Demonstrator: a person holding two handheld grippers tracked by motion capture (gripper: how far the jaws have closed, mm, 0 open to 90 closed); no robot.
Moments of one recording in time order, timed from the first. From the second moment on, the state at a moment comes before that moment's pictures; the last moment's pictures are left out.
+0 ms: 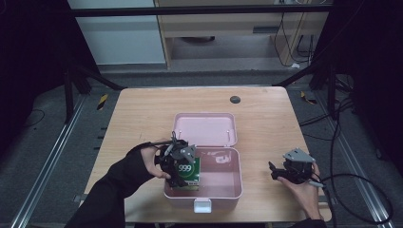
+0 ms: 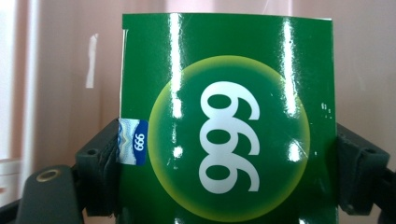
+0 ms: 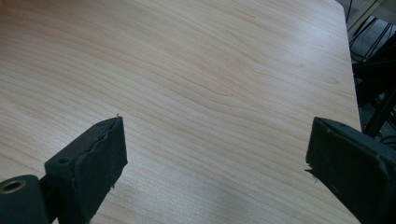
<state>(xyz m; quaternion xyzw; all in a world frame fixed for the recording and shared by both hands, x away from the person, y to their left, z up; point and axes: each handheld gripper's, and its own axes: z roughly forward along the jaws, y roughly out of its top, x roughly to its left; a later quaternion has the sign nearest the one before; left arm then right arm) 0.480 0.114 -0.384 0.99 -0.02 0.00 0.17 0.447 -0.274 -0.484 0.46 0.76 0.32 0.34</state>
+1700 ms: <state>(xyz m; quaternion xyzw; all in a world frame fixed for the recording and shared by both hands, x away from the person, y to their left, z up) 0.461 0.237 -0.348 0.92 0.14 0.11 0.35 0.445 -0.275 -0.481 0.48 0.75 0.32 0.32</state>
